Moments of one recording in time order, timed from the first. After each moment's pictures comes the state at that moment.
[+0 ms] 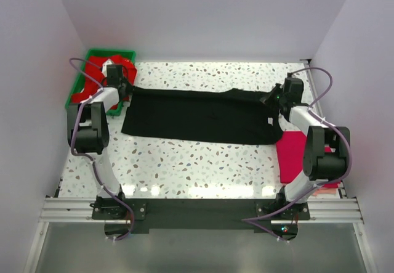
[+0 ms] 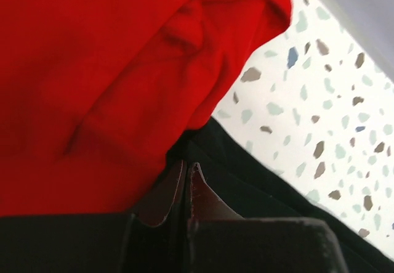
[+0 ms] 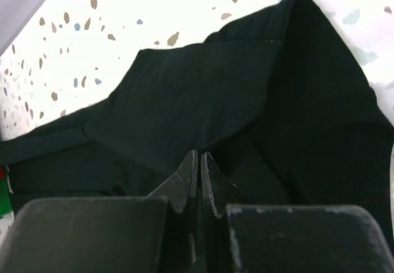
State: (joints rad) left arm 0.06 2.01 1.38 -0.05 -0.11 -0.62; right arm -0.05 1.66 1.02 0.01 -0.18 0.61
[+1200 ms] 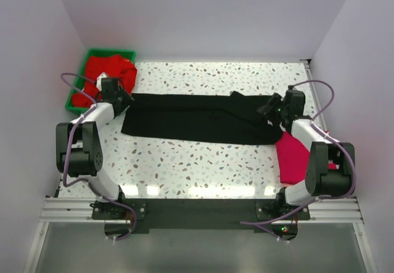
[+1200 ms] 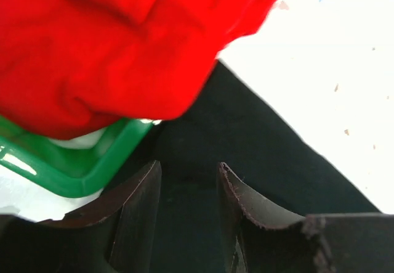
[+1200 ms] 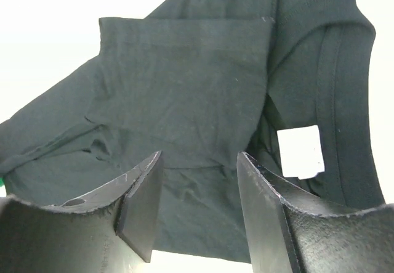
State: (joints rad) left arm 0.07 1.72 1.03 -0.09 -0.11 -0.68; right arm -0.05 1.48 0.79 -0.01 -0.20 0.63
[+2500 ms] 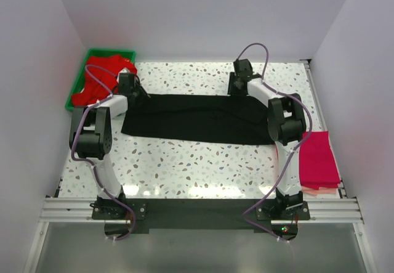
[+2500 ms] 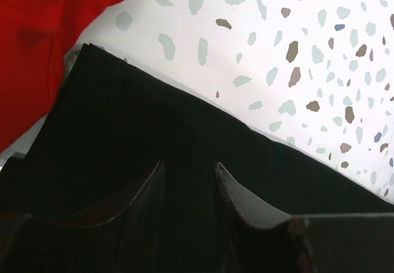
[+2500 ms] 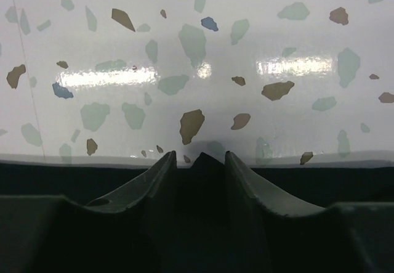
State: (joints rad) left arm -0.05 1.92 1.19 -0.02 -0.01 -0.67; right arm 0.27 2.25 1.74 -0.37 0.13 0.33
